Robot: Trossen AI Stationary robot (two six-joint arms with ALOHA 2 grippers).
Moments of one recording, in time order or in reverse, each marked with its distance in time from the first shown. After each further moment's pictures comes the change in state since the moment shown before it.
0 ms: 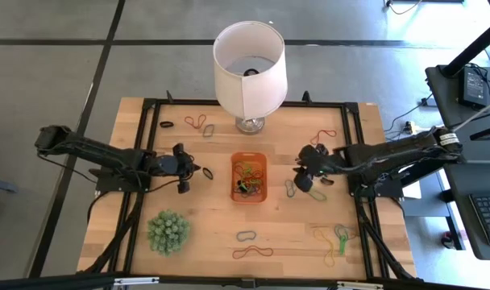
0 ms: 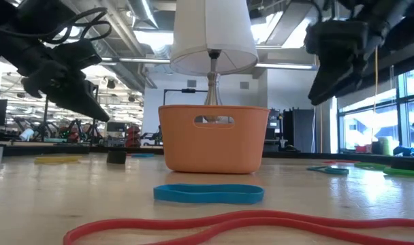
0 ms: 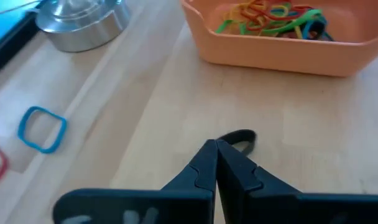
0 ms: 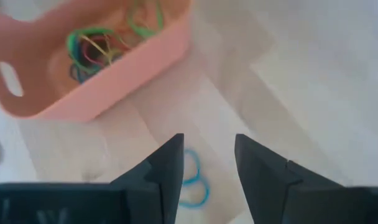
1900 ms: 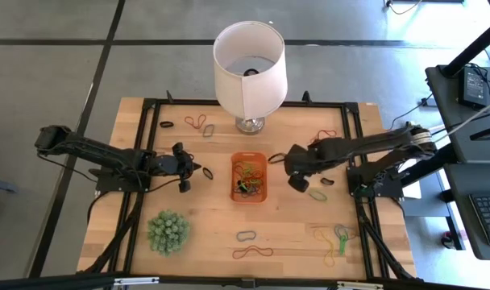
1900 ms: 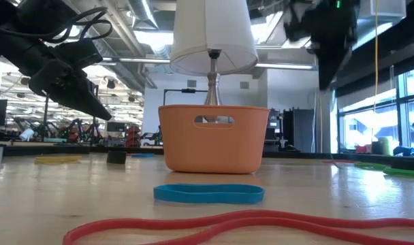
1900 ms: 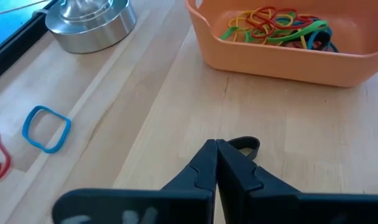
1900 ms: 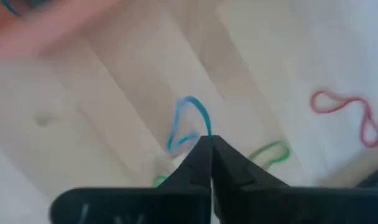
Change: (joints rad) left arm 0.000 0.001 0.000 0.017 -0.019 -0.024; right arm -0.008 0.319 0.483 -0.610 -0.029 -0.038
